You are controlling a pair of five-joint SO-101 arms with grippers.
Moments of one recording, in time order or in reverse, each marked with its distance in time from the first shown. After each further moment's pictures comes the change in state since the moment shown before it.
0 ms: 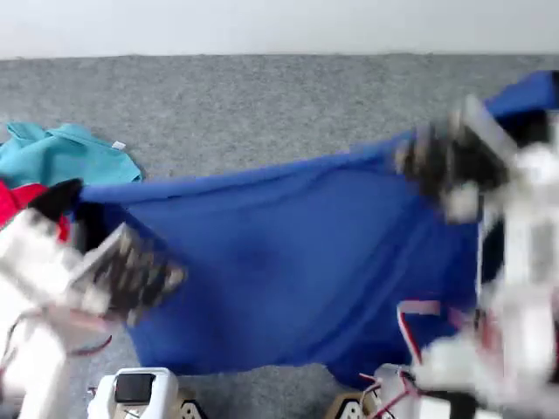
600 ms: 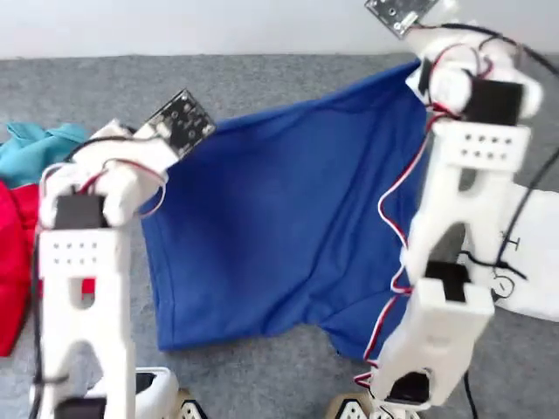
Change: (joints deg) left arm 0.0 28.5 28.0 -40.2 0.0; right arm -5.2 37.1 8.4 -20.3 -7.5
